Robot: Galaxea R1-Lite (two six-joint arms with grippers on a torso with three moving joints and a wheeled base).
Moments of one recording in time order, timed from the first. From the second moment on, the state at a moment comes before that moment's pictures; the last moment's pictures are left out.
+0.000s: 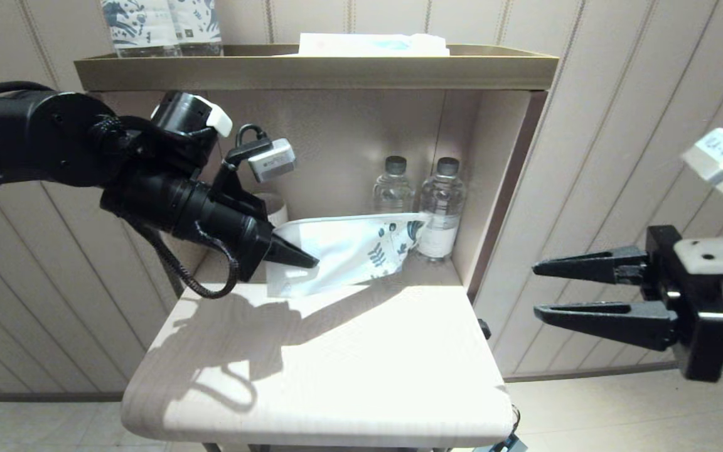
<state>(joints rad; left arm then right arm) -0.42 1.88 -1.66 0.62 -0.69 0.58 0.32 1.20 -0.92 0.05 0.70 -0.29</state>
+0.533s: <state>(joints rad) -0.41 1.93 -1.65 0.62 -0.68 0.57 0.32 1.14 -0.88 0.05 0.70 -0.29</state>
